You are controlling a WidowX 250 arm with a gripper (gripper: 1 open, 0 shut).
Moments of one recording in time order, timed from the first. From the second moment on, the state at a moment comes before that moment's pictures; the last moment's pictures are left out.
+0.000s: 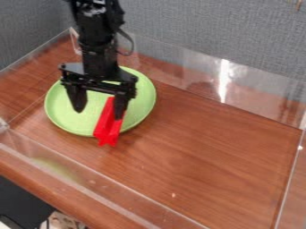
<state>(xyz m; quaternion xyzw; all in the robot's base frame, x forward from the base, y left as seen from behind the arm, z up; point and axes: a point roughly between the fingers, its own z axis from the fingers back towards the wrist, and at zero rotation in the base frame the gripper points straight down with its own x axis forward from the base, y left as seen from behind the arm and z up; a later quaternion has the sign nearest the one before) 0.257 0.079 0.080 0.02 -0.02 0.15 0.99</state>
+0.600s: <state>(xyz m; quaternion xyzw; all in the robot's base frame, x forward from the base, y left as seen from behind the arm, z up) 0.267 0.062 0.087 0.03 -0.02 0.15 0.99</state>
